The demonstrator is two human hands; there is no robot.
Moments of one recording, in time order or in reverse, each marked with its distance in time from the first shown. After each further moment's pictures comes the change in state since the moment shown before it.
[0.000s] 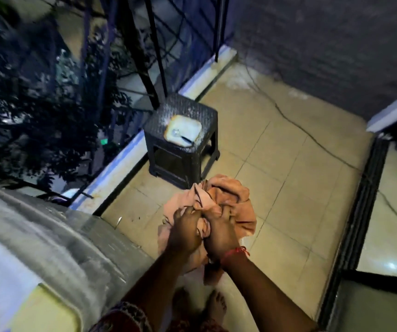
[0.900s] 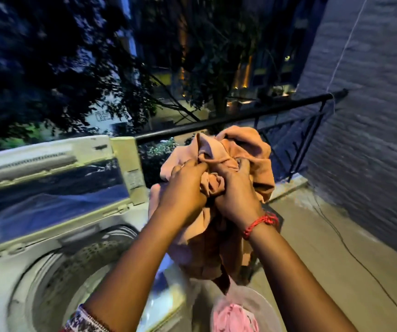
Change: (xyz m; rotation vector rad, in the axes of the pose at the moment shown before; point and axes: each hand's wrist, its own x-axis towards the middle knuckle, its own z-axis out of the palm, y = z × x) left_hand -0.287 -0.014 -0.323 -0.017 0.937 0.082; right_hand -0.193 -0.314 -0.234 0.112 0.362 -0.758
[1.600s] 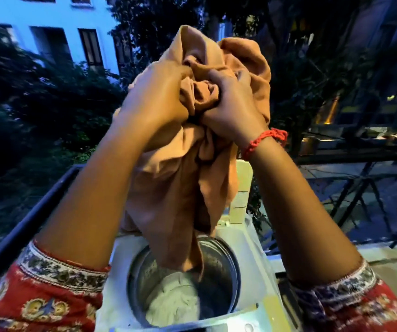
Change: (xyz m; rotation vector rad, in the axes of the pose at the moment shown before) left_hand -0.074 -0.114 -0.359 0.447 0.392 -0.094; right_hand 0.053 -0.351 0.035 0.283 0.045 -0.635
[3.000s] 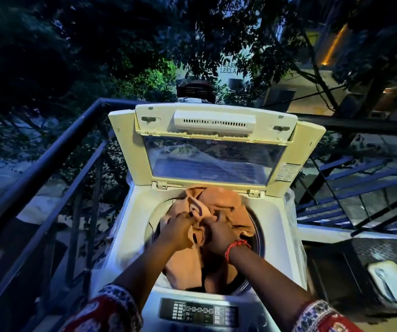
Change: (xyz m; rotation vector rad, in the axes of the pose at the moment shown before) left_hand -0.254 -0.111 0.343 -0.081 -0.986 -0.549; right_hand -0.240 0.200 0.287 -0.072 -1.061 0.331
